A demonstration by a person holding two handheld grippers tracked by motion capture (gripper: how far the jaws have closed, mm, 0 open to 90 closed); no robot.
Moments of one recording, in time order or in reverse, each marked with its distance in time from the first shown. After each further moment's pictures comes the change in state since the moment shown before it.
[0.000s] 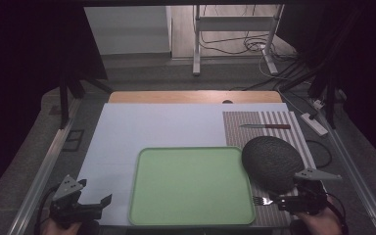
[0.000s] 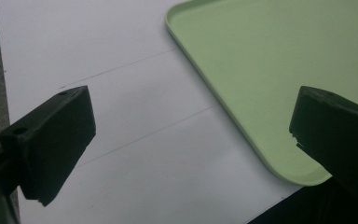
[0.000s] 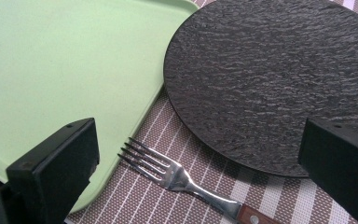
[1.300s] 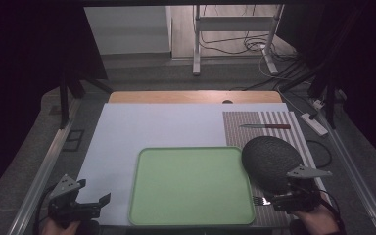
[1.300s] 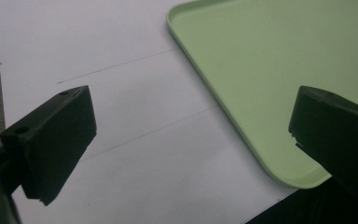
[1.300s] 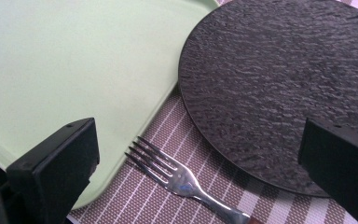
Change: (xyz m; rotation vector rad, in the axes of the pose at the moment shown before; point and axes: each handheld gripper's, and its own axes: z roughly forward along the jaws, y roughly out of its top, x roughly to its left) left arm 0.005 -0.001 0.000 -0.005 -0.019 -0.045; right arm 0.007 0.007 0.008 0.037 0.029 -0.086
